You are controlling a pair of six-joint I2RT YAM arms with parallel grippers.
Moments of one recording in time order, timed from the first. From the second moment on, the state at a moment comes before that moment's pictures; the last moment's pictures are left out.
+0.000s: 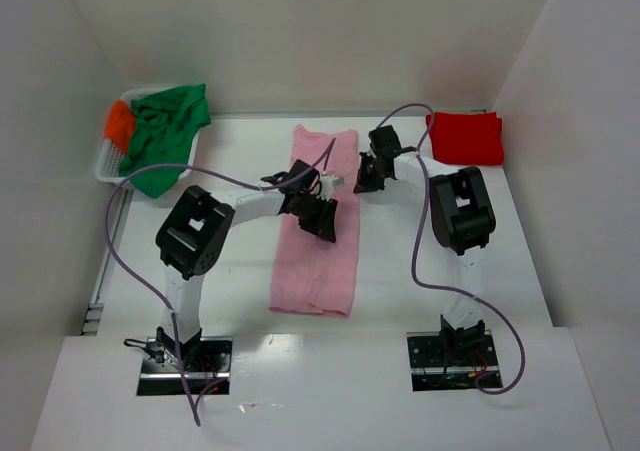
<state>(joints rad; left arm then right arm) -0.58 2.04 1.34 -0.34 0.54 -0.19 0.29 2.12 1.49 -0.35 -0.20 0.47</state>
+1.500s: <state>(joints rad) -0.59 1.80 1.10 -0.53 0.37 -0.22 0.31 2.24 1.64 -0.33 -0.28 0.44</state>
